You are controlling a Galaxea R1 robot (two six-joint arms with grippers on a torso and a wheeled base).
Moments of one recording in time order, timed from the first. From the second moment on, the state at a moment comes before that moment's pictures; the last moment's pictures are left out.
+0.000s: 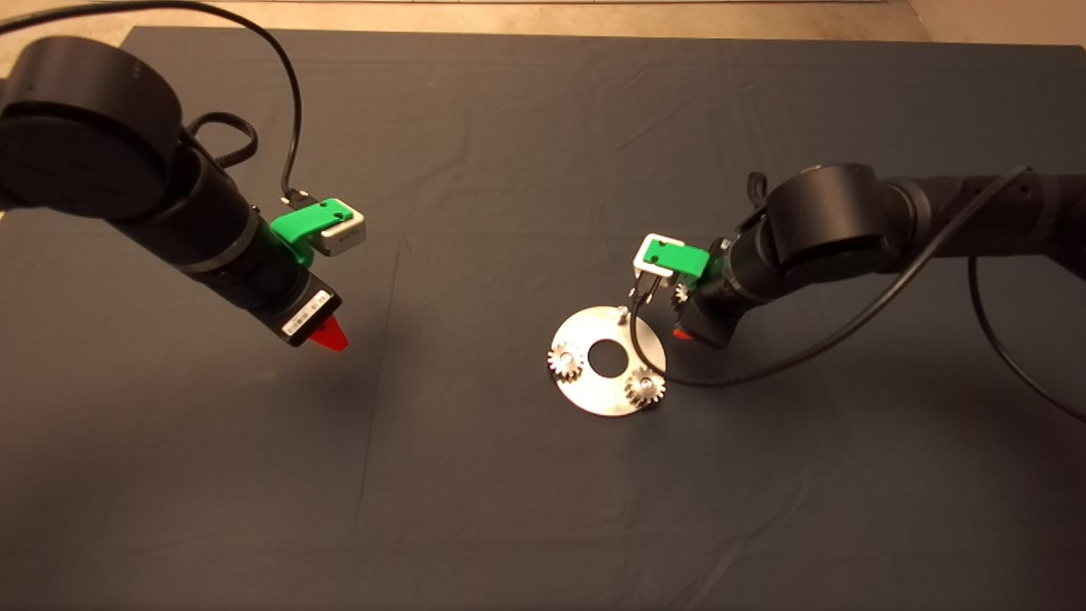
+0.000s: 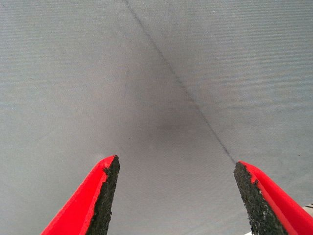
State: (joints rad) left arm -0.55 2.21 -0.86 0.20 1.45 -0.74; right arm 0.32 2.53 -1.01 -0.59 -1.53 0.52
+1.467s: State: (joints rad) left arm -0.55 2.21 -0.86 0.19 1.44 -0.74; right arm 0.32 2.52 -1.15 -0.49 -1.53 0.48
